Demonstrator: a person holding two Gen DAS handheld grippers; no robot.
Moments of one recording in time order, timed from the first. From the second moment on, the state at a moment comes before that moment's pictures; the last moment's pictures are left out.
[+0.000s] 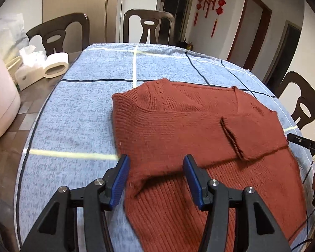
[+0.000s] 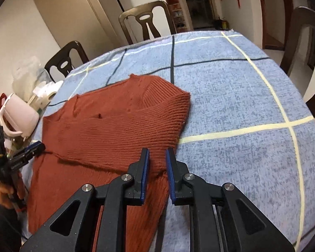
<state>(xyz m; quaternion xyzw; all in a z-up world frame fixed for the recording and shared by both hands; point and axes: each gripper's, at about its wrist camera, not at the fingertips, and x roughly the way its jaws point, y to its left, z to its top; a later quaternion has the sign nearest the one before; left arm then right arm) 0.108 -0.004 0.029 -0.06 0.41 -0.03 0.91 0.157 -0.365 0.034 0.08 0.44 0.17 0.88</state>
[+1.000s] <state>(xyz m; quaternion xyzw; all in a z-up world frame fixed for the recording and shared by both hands) 0.021 -0.035 0.030 -0.05 0.41 -0.02 0.91 0.067 -0.340 0.032 0.05 0.44 0.22 0.87</state>
